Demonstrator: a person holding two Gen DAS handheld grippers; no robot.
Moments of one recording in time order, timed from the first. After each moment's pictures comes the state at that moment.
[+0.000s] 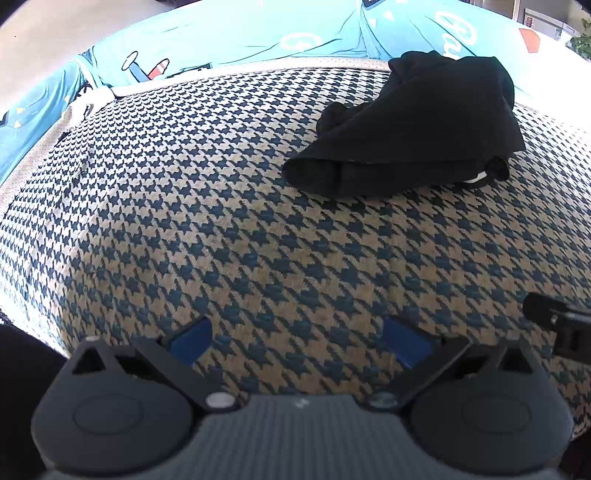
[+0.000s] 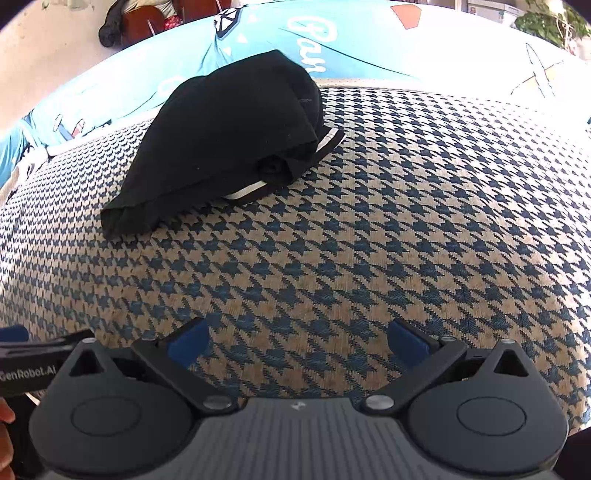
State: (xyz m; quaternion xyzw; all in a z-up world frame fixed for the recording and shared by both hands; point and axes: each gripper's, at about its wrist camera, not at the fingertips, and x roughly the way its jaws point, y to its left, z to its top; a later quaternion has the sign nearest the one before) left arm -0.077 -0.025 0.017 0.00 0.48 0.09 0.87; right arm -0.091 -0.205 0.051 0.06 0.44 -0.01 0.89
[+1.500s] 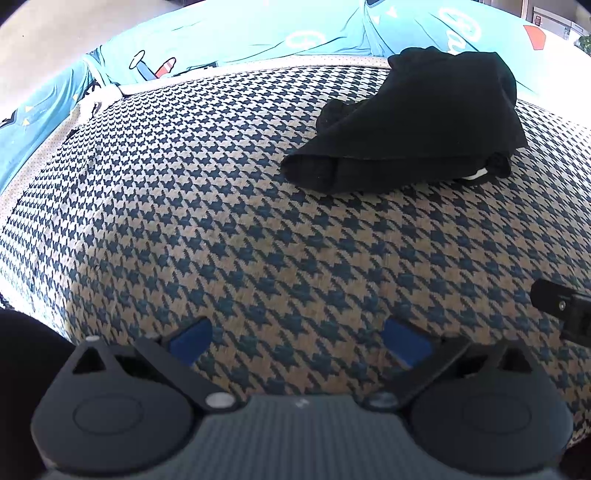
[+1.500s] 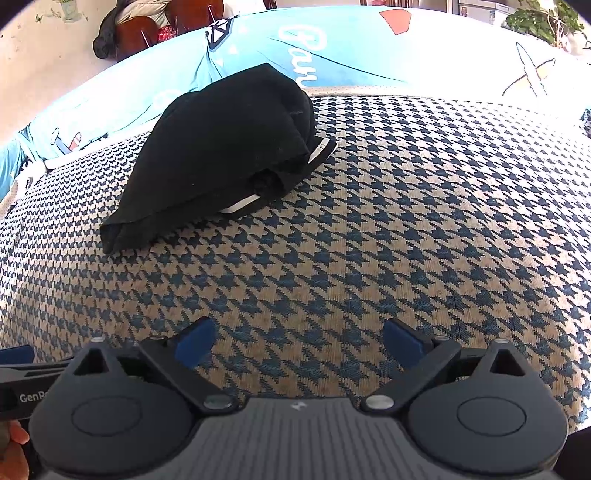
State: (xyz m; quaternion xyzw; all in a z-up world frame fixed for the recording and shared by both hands) left arm -0.085 -0.030 0.017 0.02 0.48 0.10 0.87; right arm -0.093 -0.207 0.056 0.07 0.43 -0.01 0.90
